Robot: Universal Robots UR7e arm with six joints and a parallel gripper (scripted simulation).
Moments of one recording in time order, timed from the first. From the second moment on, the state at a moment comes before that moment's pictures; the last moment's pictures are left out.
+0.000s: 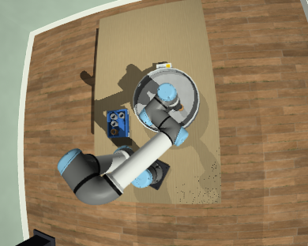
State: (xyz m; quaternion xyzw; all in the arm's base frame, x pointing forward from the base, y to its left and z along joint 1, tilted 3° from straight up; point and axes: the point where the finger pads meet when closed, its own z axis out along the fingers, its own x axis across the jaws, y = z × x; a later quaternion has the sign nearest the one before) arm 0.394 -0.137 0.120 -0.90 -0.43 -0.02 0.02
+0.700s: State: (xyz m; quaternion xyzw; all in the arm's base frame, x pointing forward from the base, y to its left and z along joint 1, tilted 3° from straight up) arm 0.387 -0.114 0.121 -0.90 -0.43 -0.02 0.02
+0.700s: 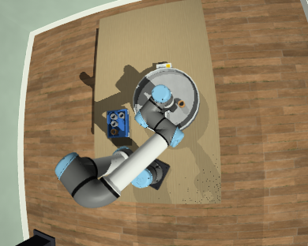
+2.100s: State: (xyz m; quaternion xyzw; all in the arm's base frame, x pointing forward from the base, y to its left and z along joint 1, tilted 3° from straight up) arm 0.277 0.221 0.135 -0.90 -0.43 -0.02 0.02
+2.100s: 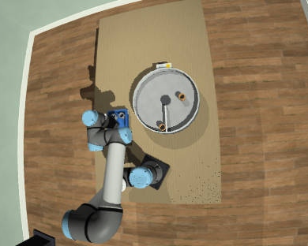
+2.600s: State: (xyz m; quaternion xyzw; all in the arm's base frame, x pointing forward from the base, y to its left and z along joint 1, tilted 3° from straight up) arm 0.260 0.280 0.137 -0.90 -0.43 -0.02 0.02
